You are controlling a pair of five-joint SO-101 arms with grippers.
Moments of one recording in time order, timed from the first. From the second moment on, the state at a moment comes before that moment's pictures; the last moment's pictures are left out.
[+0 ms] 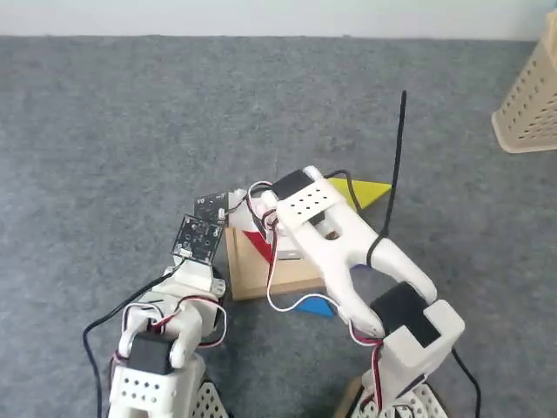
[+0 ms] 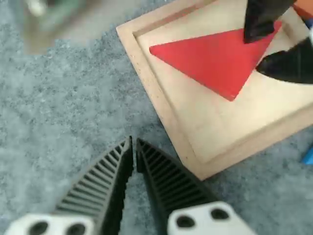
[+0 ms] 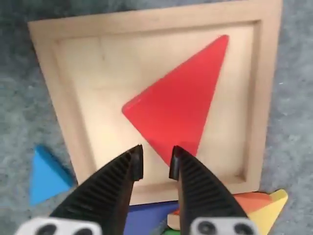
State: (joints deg) left arm 4.7 -103.4 97.5 72.0 -0.7; right arm -38.9 10.1 13.7 67.4 58.2
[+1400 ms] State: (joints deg) left arm 4.7 -103.4 97.5 72.0 -0.7; right arm -14.6 10.5 1.6 63.8 13.7
